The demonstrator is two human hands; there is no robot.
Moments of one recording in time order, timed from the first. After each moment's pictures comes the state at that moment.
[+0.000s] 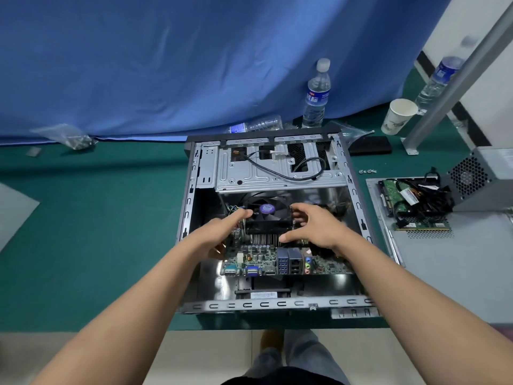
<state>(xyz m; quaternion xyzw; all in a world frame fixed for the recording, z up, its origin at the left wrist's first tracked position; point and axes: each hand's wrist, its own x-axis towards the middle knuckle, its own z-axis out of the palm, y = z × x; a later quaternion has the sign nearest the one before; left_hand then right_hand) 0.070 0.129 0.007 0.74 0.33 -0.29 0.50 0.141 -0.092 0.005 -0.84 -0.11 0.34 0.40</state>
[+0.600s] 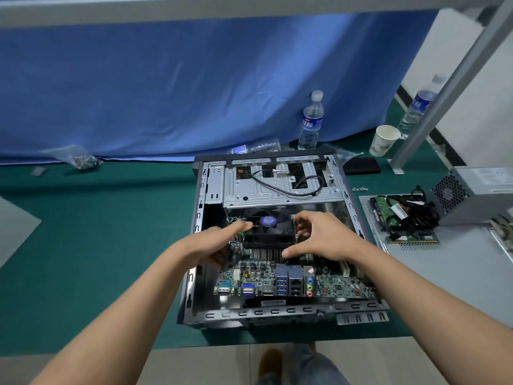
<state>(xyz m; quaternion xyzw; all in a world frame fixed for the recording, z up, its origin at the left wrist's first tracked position) 0.057 0.153 0.043 0.75 0.22 -0.33 0.53 0.116 -0.089 0.069 -0.90 -0.18 0.27 0.29</state>
